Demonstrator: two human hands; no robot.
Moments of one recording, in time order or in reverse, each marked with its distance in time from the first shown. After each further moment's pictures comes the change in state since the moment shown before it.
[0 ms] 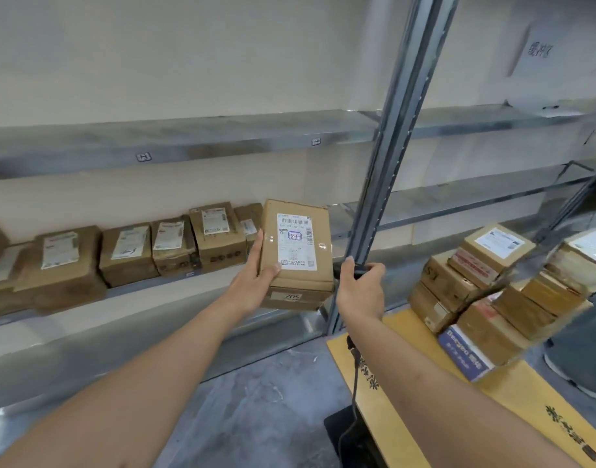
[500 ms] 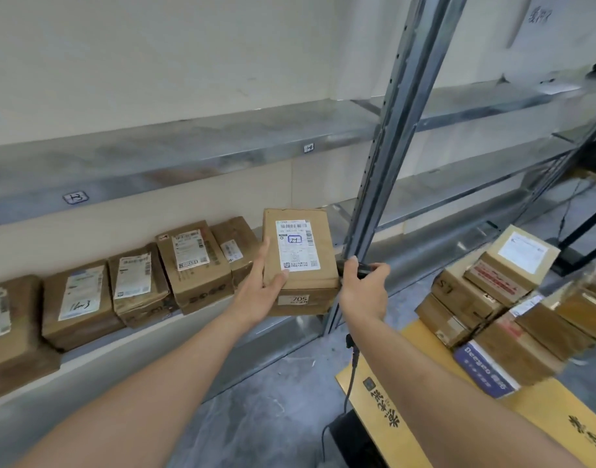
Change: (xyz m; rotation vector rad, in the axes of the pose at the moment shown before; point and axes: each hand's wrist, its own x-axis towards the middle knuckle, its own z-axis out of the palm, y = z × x) left_hand 0.140 -0.015 -0.009 0.020 -0.096 0.036; right_hand 0.107 -0.041 0.074 0.067 0.110 0.133
